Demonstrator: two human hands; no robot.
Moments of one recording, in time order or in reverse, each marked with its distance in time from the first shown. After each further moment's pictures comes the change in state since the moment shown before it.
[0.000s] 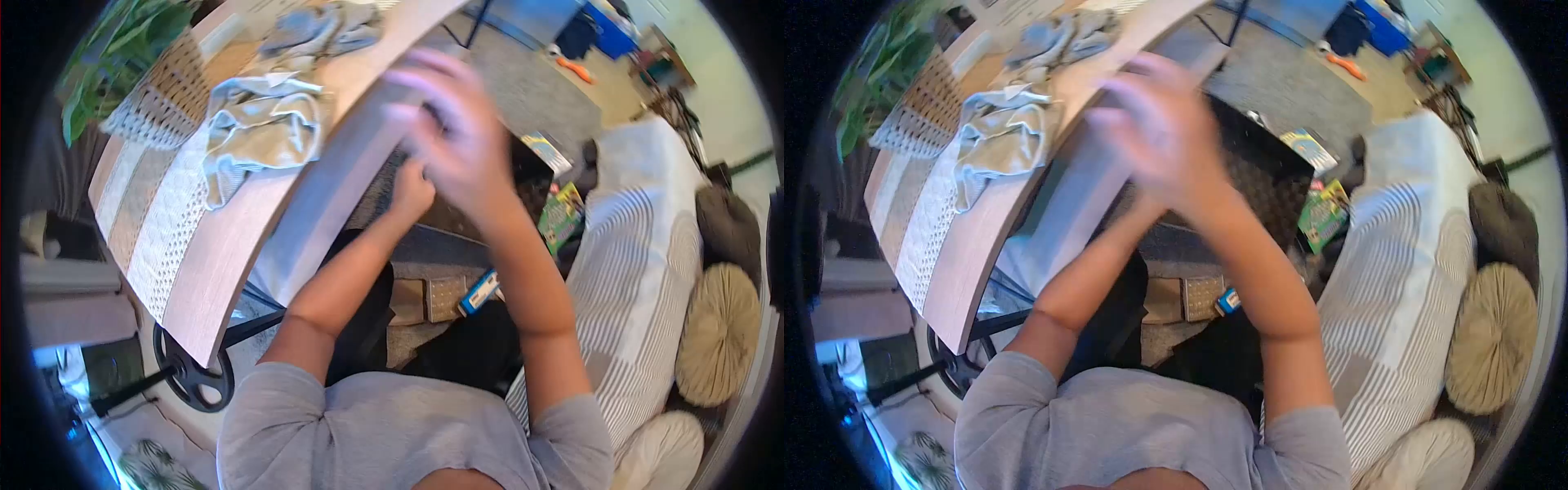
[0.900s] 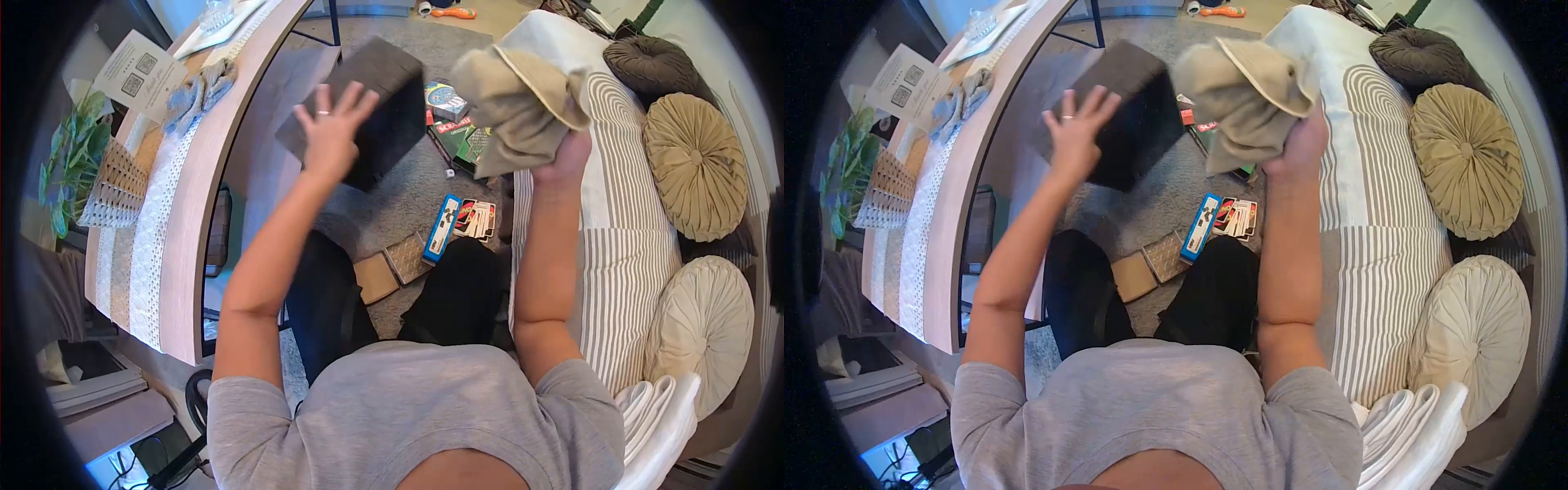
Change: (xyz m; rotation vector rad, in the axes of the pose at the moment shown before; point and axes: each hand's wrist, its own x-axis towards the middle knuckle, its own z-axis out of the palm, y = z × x) left_hand 0.020 0.147 0.004 1.027 -0.348 0.513; right_hand -0.136 -0.034 -0.227 1.075 0.837 0.488
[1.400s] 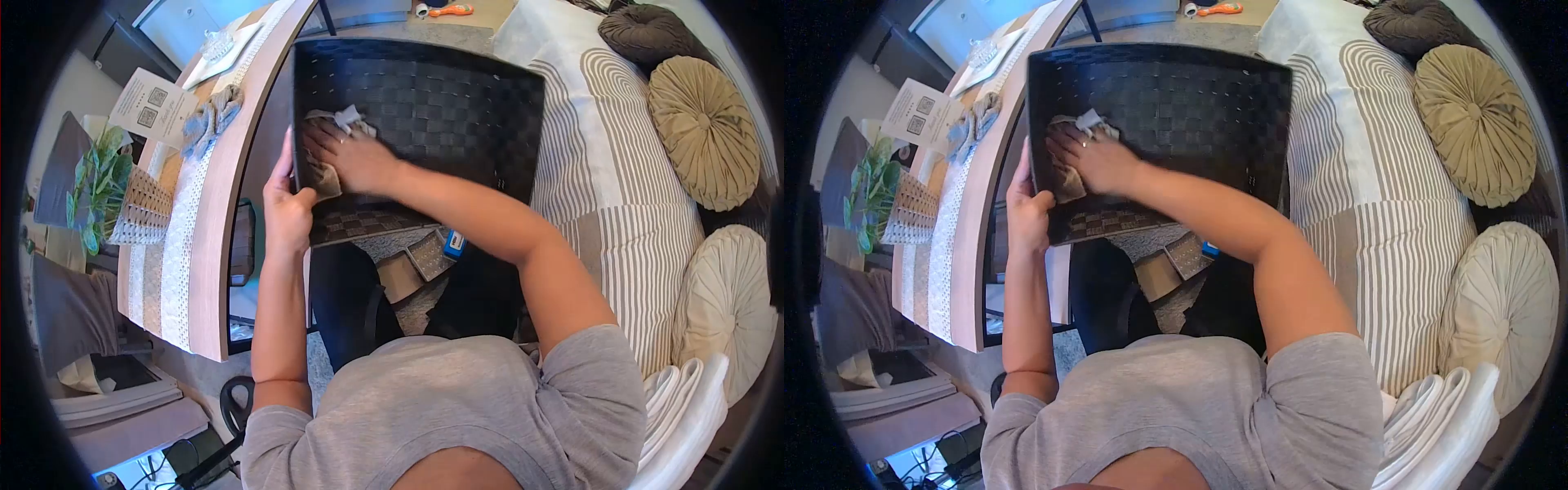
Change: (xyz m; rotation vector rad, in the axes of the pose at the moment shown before) left_hand -0.074 0.006 -0.099 -1.462 0.168 -0.363; right_hand -0.026 0.211 0.043 -1.600 -0.785 -0.733
